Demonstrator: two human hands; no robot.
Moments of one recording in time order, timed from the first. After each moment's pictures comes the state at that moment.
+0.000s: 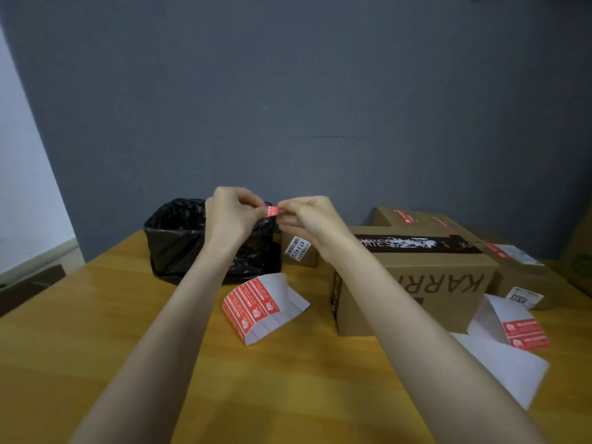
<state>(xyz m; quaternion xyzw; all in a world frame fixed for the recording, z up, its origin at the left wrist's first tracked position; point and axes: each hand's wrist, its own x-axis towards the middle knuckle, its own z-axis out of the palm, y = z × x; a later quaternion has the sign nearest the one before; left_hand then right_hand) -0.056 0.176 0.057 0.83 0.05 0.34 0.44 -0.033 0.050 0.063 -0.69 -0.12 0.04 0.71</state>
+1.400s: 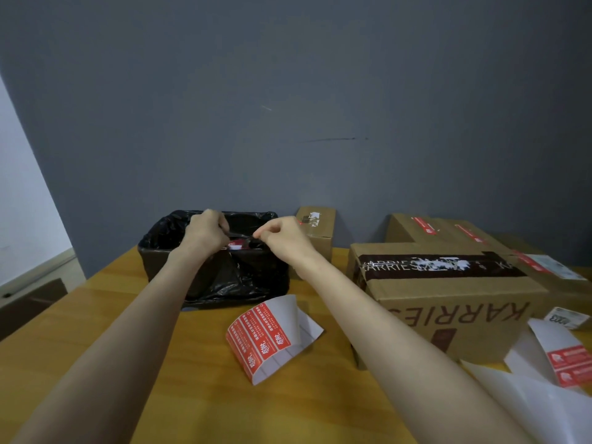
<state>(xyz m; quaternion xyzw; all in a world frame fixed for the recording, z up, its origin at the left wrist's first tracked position) 0.035 0.257 0.030 0.94 0.14 0.18 0.27 0.023 0.101 0.036 -0.84 -0.18 -0.01 0.51</state>
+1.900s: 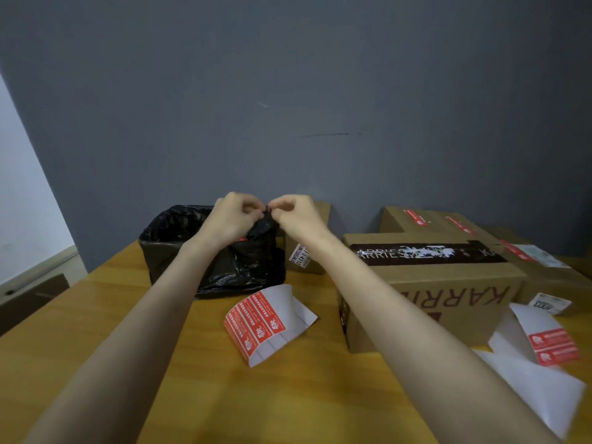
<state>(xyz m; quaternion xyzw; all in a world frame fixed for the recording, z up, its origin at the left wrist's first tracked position) 0.004 0.210 0.056 0.92 -0.04 0.22 0.31 0.018 0.079 0.054 -0.81 -0.16 -0.07 0.56</state>
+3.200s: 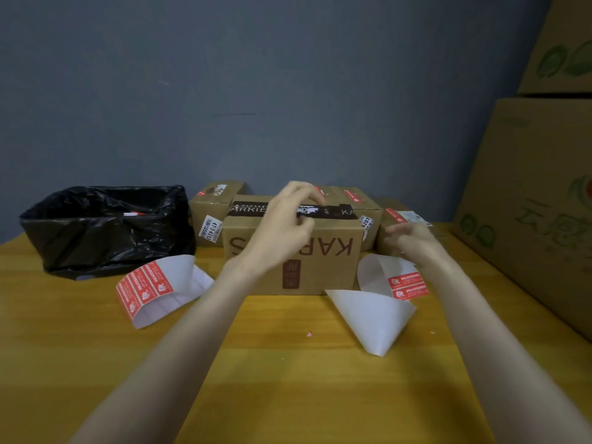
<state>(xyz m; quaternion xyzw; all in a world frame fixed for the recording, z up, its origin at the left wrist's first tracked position) -0.073 -0.025 0.030 0.83 -0.28 0.25 0.42 -0.041 -0.252 0.004 -0.85 0.13 -0.11 0.50</state>
